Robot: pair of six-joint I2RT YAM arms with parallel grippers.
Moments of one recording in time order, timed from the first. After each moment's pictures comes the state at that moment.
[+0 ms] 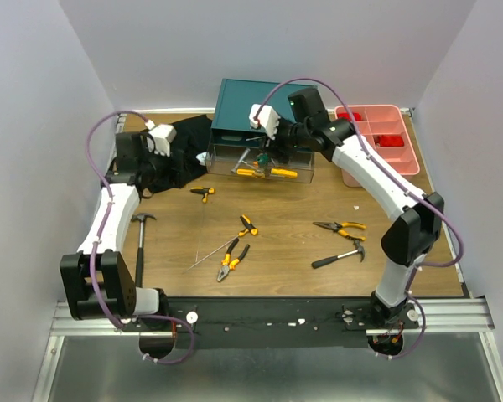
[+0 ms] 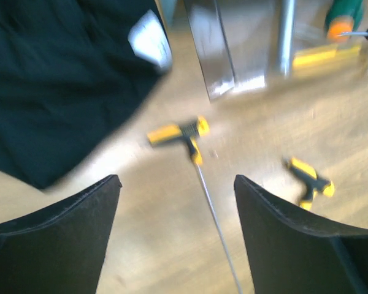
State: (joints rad) left arm 0.08 1.36 1.10 -0.41 0.50 0.13; right arm 0.58 1.84 1.84 -0.69 -0.30 -0.75
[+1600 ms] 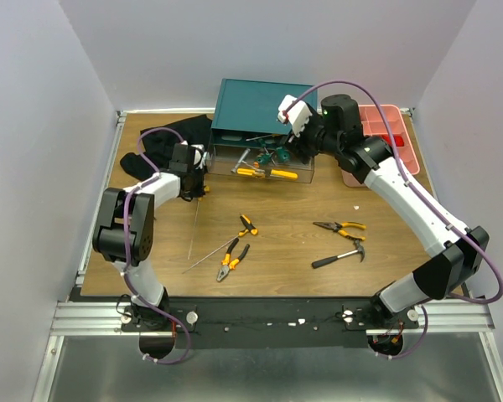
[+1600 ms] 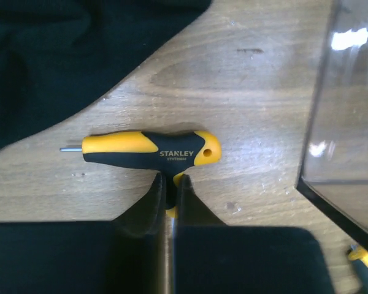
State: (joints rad) left arm -0.19 1.78 1.04 -0.22 0.05 -0.19; right arm 0.55 1.52 1.57 -0.51 -0.12 -0.60
